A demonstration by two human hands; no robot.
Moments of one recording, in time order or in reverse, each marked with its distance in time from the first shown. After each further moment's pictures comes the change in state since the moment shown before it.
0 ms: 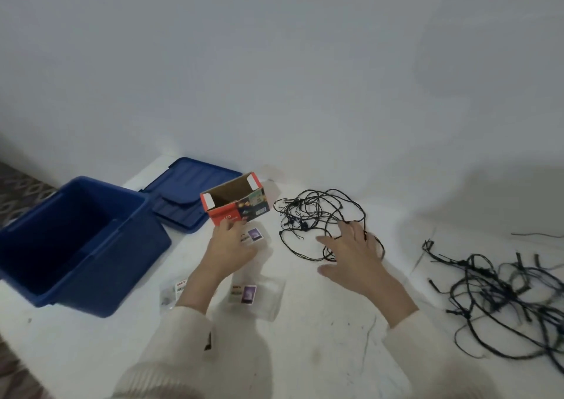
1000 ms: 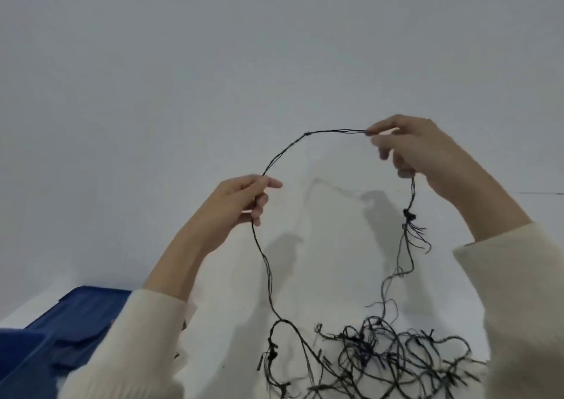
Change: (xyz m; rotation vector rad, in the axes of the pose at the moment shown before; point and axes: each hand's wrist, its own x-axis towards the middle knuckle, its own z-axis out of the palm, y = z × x) left_hand -0.100 0.209 -0.196 -1.013 -0.235 0.836; right_hand -0.179 0.013 -0.360 0.701 0.816 0.067
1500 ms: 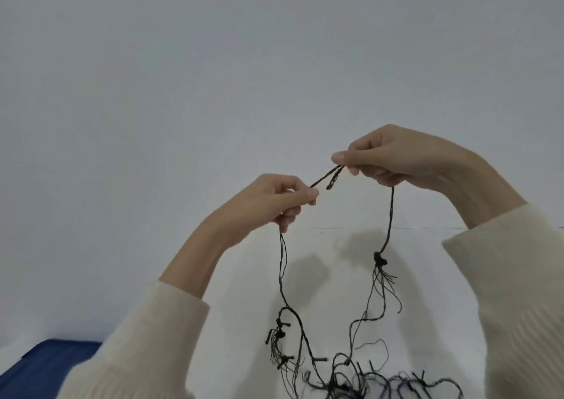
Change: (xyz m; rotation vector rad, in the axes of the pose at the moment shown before) left_hand 0.026 0.076 0.044 0.194 -0.273 0.162; right_hand 0.007 -0.057 -0.033 -0.217 -0.329 -0.075
